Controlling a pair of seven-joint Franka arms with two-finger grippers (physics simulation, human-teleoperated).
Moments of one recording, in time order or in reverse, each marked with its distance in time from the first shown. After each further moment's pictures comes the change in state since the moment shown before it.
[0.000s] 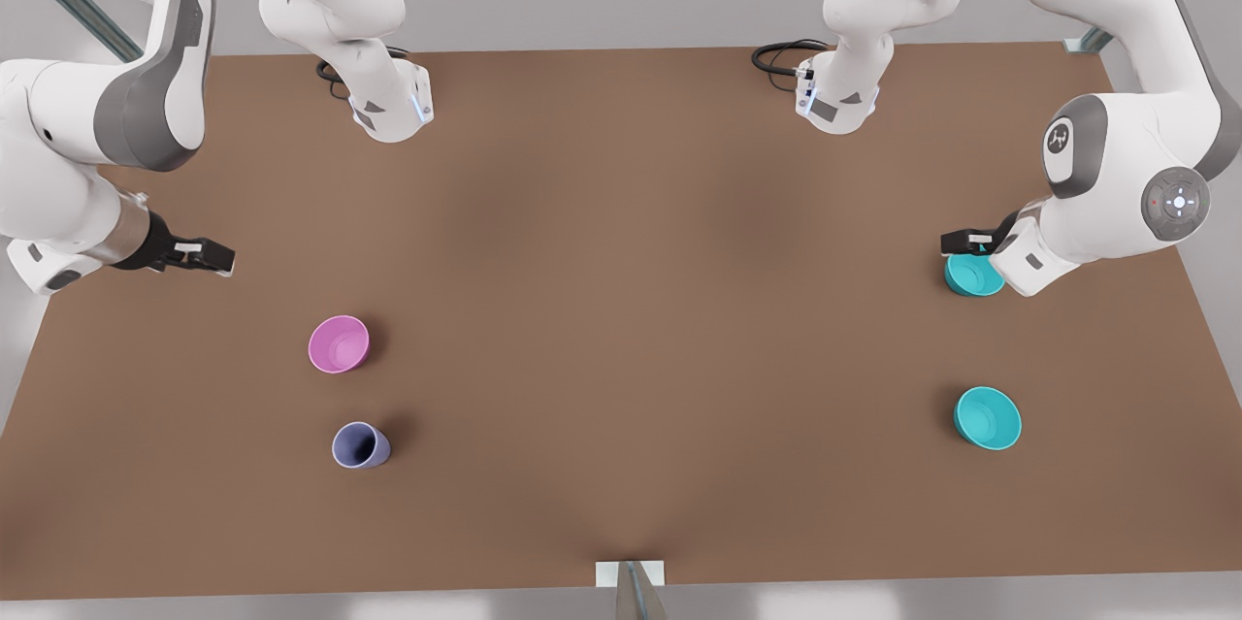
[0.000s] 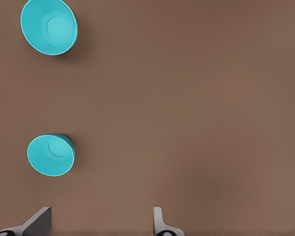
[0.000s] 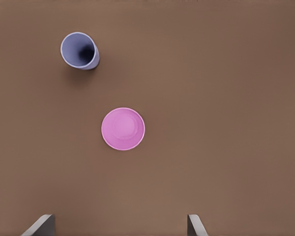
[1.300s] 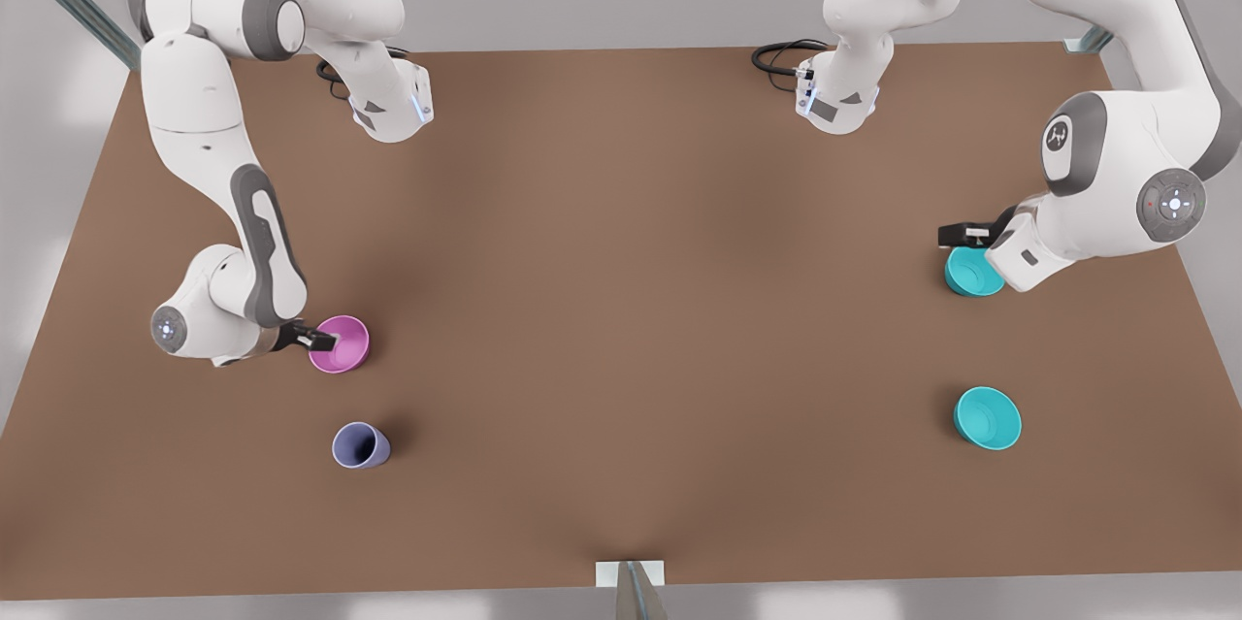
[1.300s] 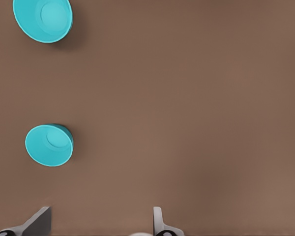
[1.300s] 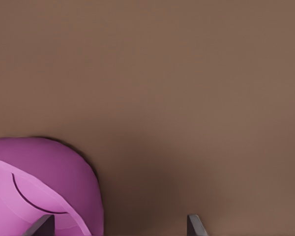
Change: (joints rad) left arm -0.003 -0.004 -0.002 0.002 -0.001 -0.050 0.004; right arm -0.126 0.403 0.002 -0.512 0.311 0.697 0.020
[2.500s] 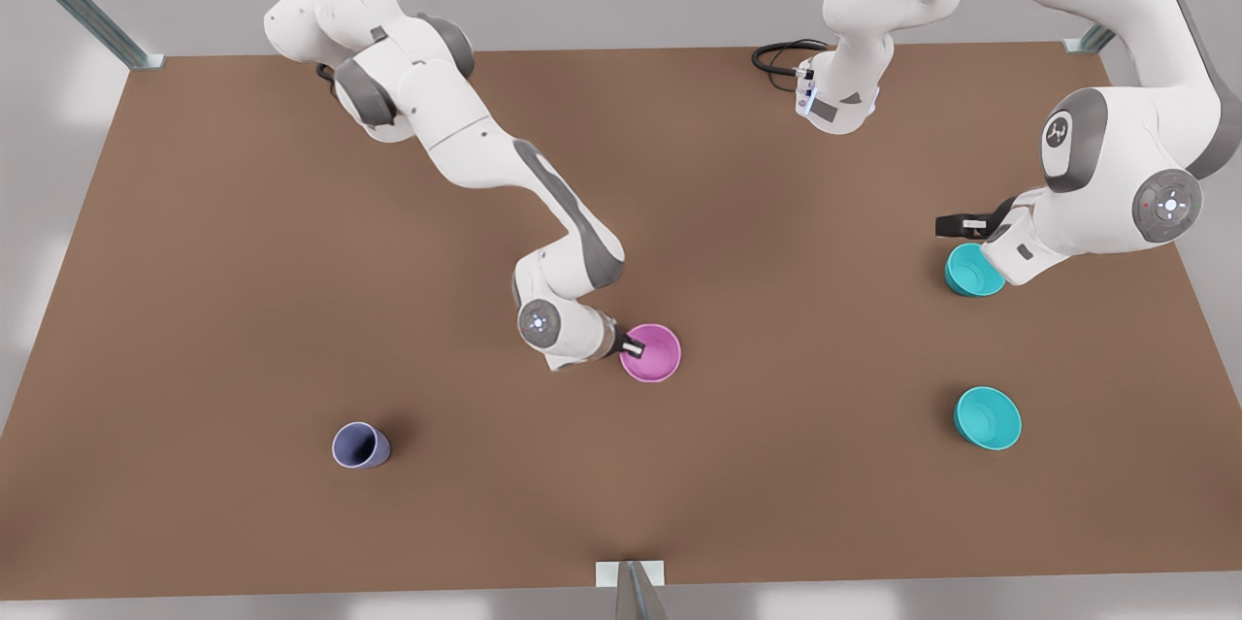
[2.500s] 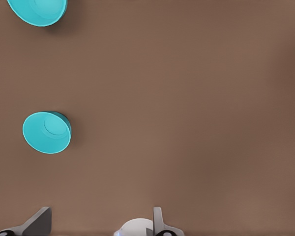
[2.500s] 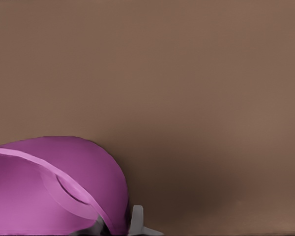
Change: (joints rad) left arm -0.003 -0.005 -0.001 0.004 -0.001 -0.058 -0.001; right arm 0.777 0.436 0.032 0.777 0.374 0.031 0.766
